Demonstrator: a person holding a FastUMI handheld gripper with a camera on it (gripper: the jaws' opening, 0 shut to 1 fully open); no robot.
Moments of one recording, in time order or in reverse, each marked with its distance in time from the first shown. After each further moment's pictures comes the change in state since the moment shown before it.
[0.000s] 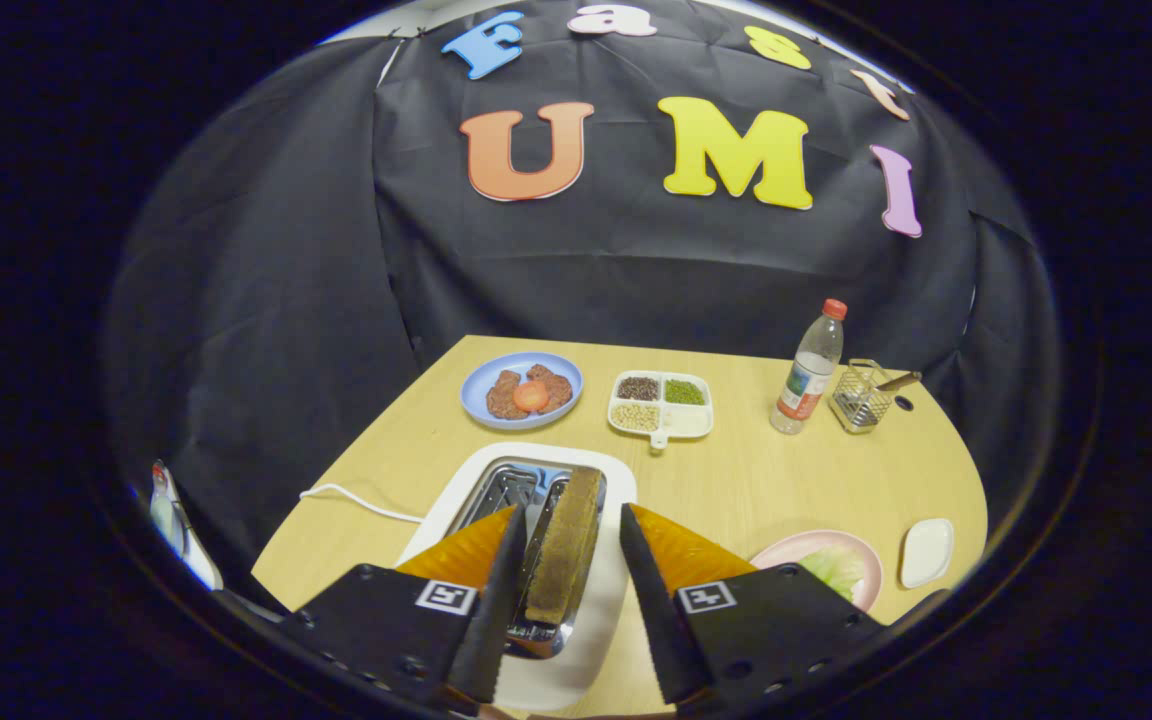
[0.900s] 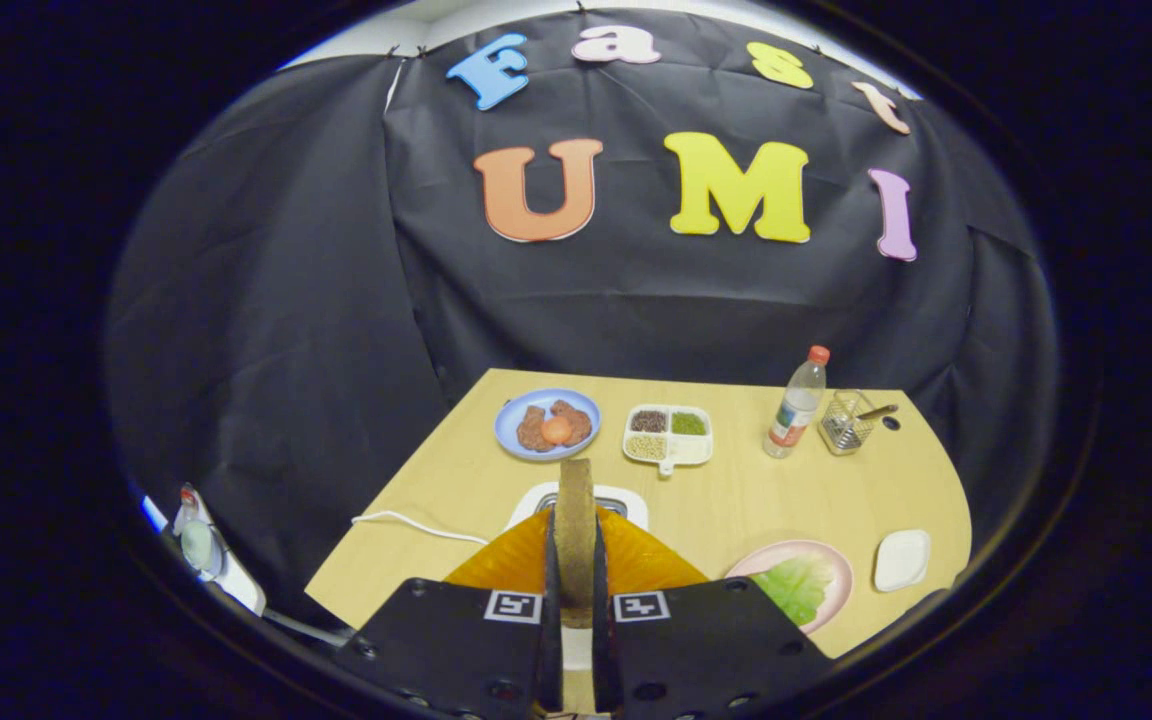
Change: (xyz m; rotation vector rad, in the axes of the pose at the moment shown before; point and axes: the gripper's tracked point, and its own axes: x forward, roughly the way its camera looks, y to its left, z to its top) arm -0.104 0.014 0.071 -0.010 -0.092 0.020
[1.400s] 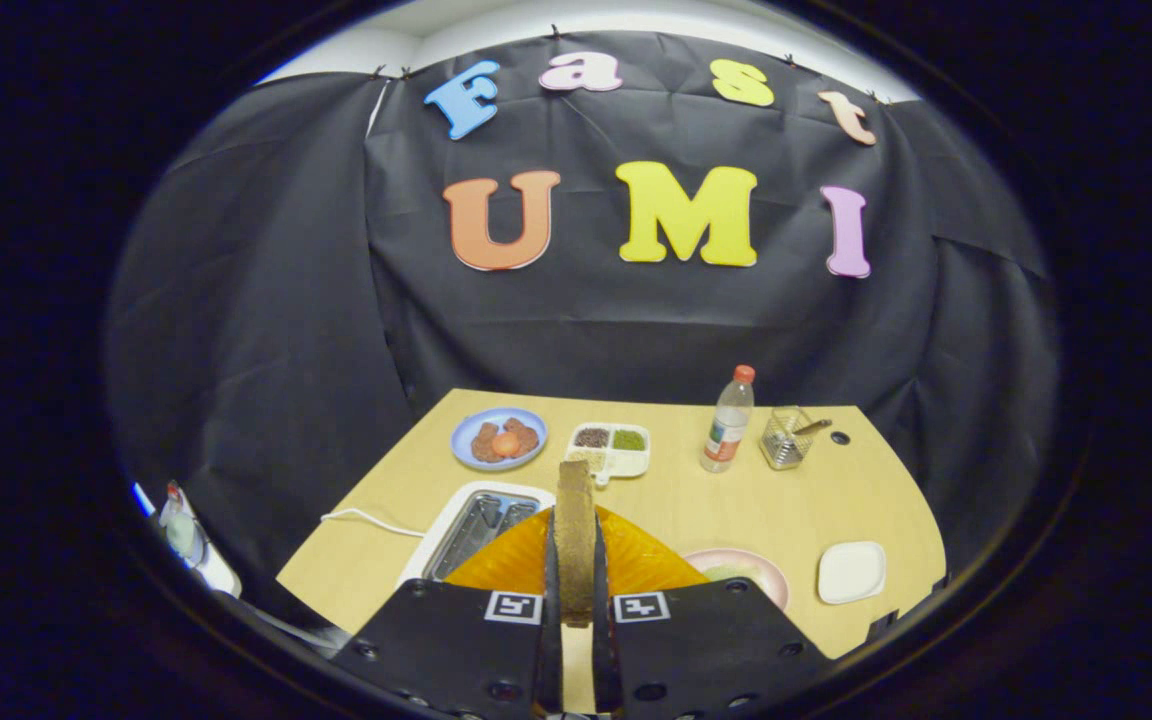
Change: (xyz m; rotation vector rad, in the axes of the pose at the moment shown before) arm -0.024 -0.088 -0.027 0.030 -0.027 -0.069
